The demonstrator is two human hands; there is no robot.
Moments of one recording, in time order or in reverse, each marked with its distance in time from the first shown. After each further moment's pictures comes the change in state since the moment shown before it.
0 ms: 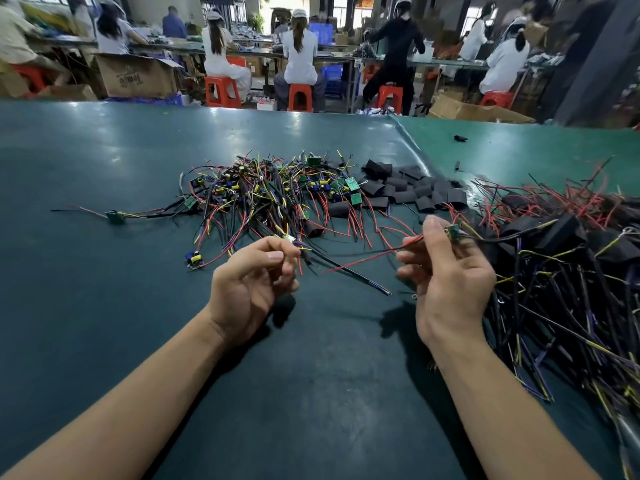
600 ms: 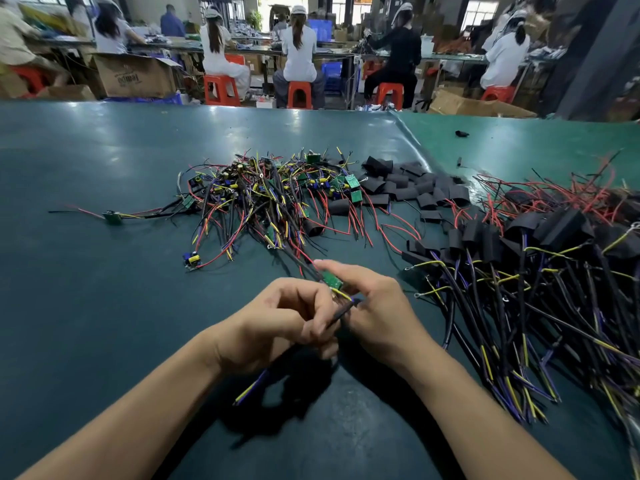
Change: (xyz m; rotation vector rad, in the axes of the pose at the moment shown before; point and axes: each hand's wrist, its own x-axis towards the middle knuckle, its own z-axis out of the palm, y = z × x) left_hand -0.023 -0.002 0.021 -0.034 -0.622 -0.189; right_hand -0.024 0.037 0.002 -0.808 -0.762 -0.153
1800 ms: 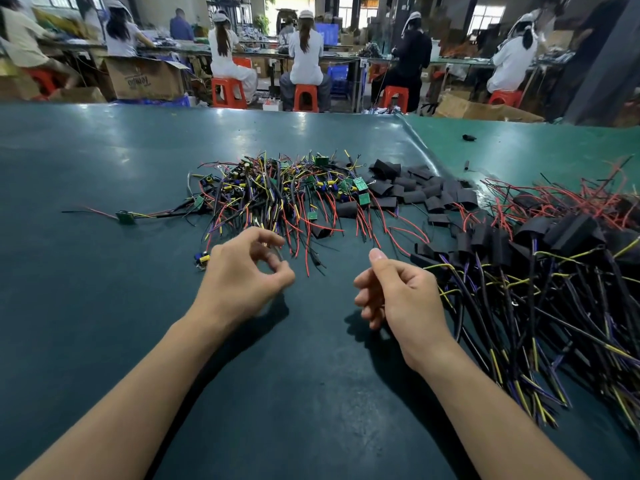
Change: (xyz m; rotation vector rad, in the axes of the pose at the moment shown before) left_hand -0.005 0.015 -0.053 1.204 0.974 0.084; right_hand 0.000 -0.016 -0.007 0.491 0.235 0.404
